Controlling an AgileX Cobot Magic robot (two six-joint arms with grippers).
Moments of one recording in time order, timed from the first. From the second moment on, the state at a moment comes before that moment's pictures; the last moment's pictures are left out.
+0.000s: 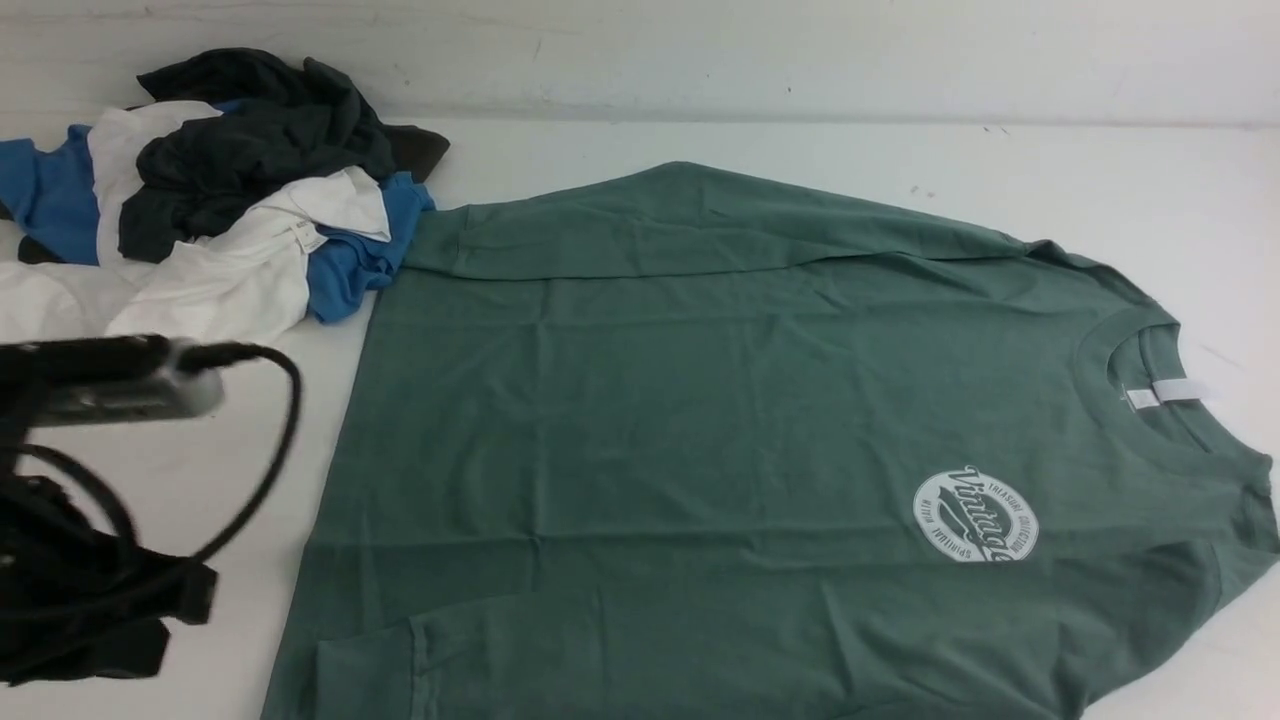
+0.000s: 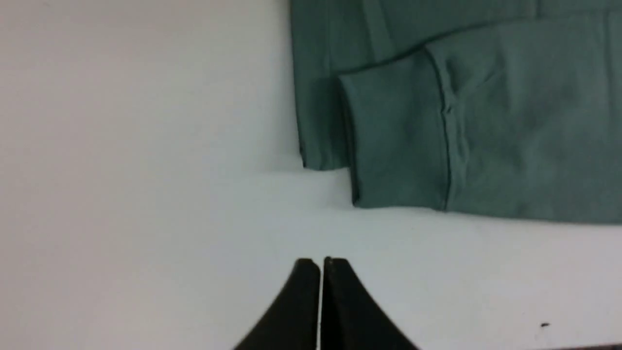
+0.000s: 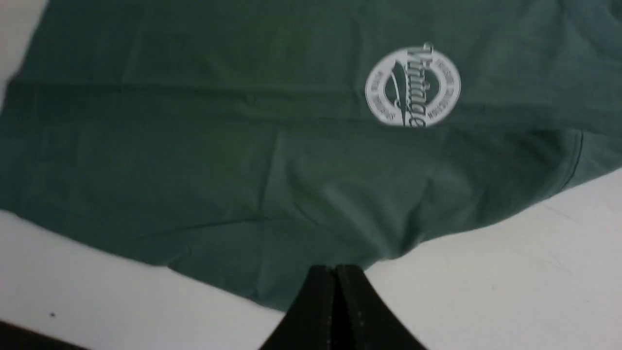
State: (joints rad) right arm 0.03 0.80 -0.92 0.36 1.25 -0.17; left arm -0.06 1.14 -0.81 -0.19 1.10 0.03
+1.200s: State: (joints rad) right arm 0.03 0.85 -0.77 0.37 1.25 -0.26; left arm -0.35 1.67 -0.83 0.00 0.73 -0.23
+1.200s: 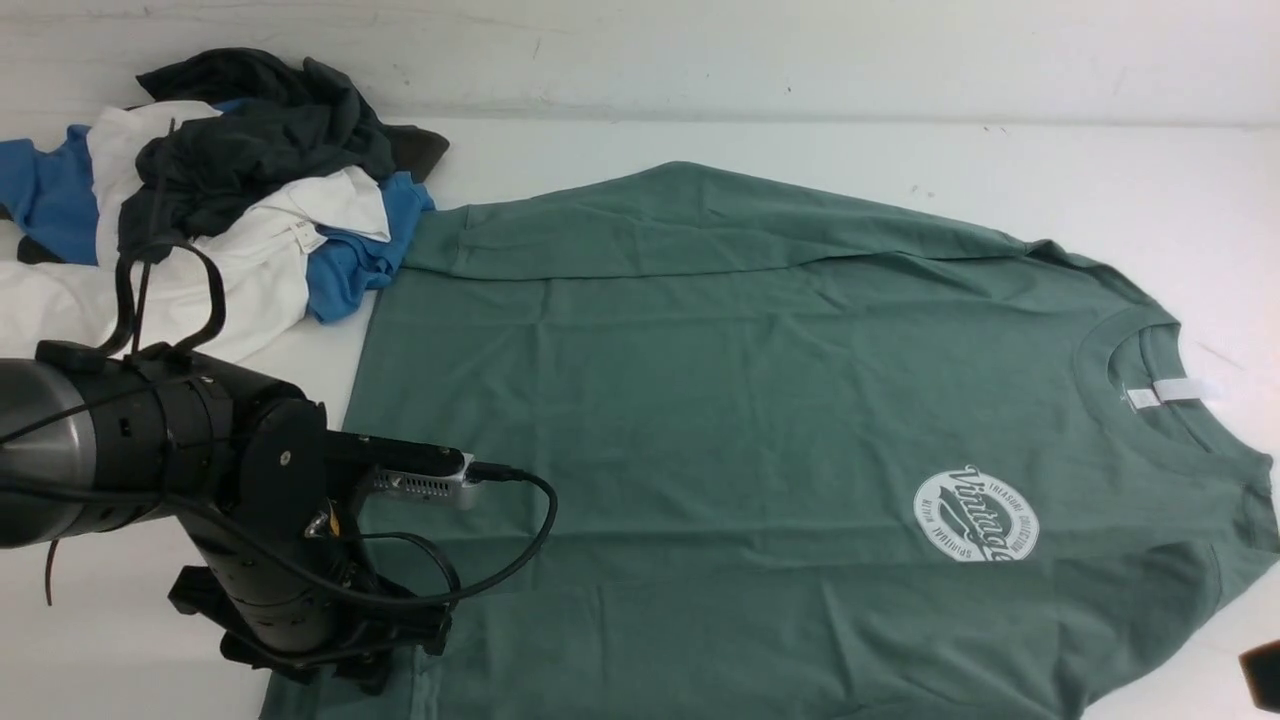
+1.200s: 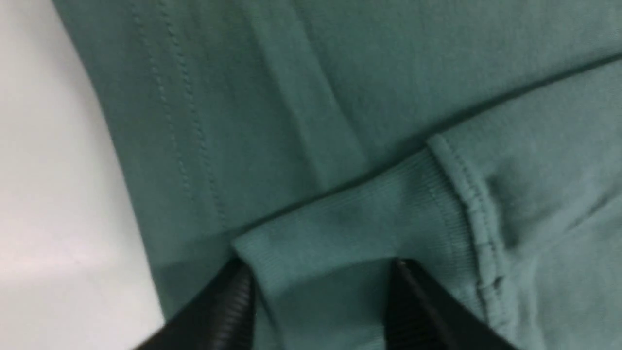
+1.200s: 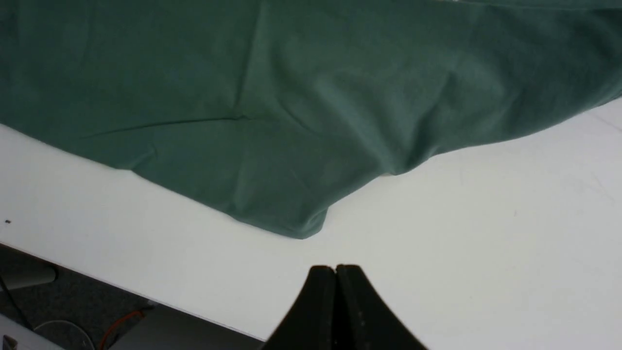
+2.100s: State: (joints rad) right arm 0.03 0.85 -0.77 0.38 1.19 -0.26; left arm -0.35 1.46 -1.31 0.02 0.94 -0.11
